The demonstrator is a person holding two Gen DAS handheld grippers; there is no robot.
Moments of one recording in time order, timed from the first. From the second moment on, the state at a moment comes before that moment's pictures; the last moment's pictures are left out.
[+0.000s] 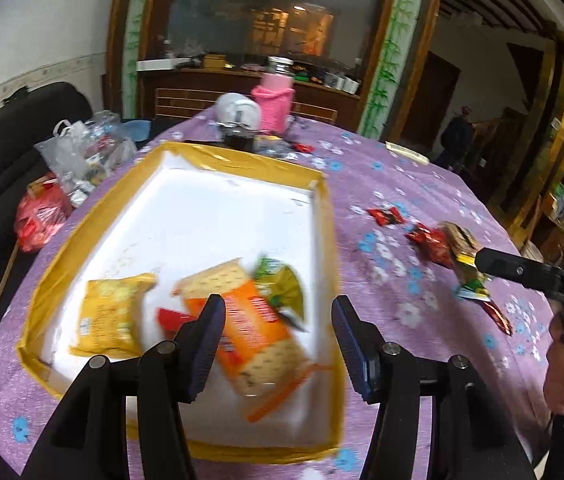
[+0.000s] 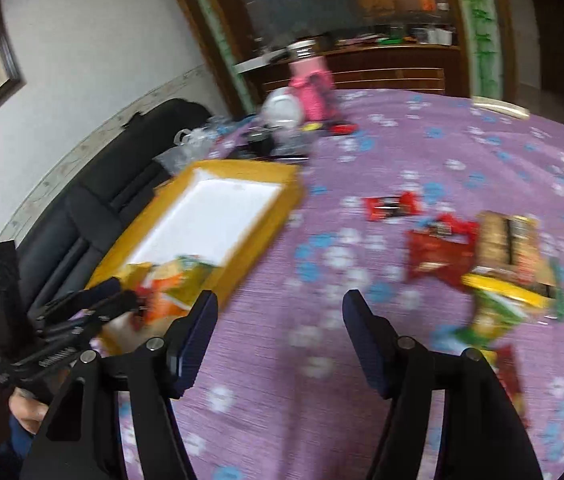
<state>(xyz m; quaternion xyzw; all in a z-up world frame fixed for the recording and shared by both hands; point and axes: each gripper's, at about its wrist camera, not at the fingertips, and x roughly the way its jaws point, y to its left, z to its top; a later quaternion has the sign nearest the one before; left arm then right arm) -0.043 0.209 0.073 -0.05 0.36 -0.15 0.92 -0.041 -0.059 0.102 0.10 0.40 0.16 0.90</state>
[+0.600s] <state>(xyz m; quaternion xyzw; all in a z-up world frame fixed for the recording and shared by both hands) -0.027 0.063 0.079 0.02 0.41 -0.27 0.87 -0.055 -0.176 0.038 0.07 0.48 0.10 0.87</state>
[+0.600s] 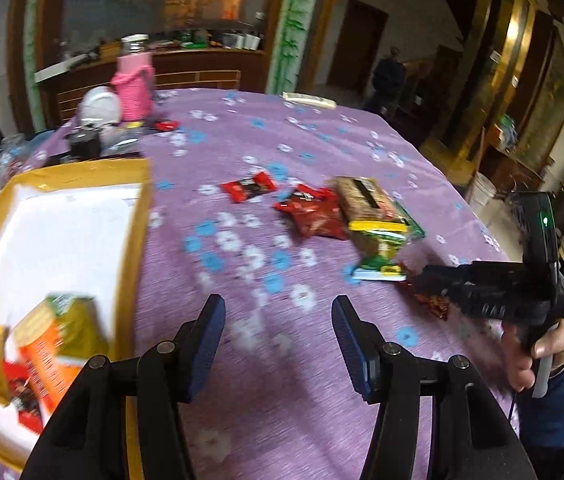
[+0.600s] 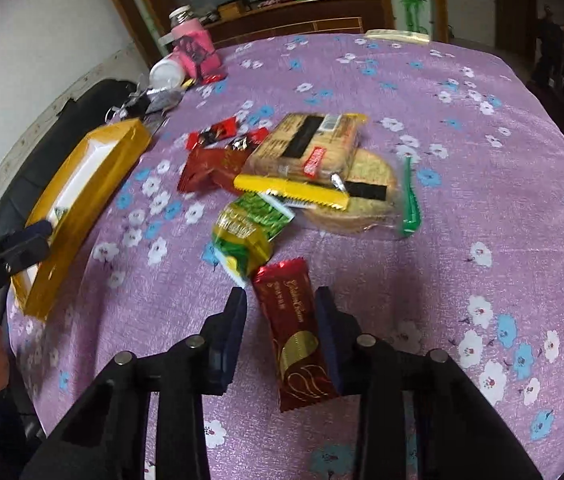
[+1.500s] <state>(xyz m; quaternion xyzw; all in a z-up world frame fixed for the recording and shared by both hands) 0.012 -0.094 0.025 0.15 0.46 -0.29 0.82 -0.064 -0.213 0.042 0.13 0.46 0.06 0.88</state>
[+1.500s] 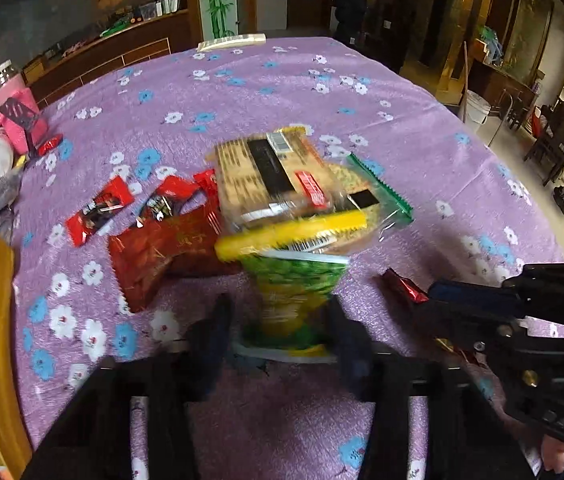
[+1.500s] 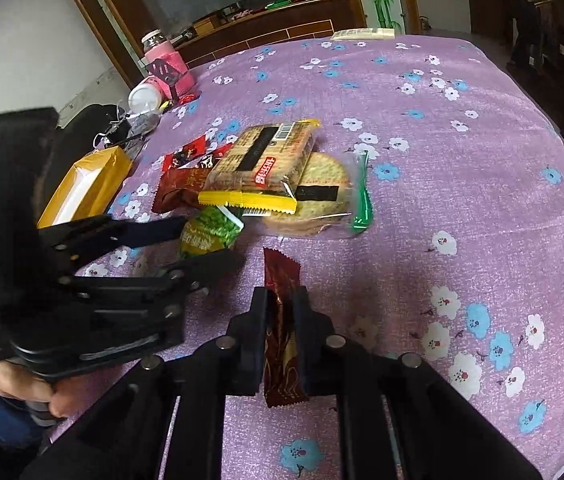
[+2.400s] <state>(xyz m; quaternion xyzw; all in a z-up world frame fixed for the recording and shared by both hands) -0.001 -0.007 0.042 0.06 0.40 -0.29 0.87 -0.061 -0.176 0.028 0.01 0.48 0.06 0.88</state>
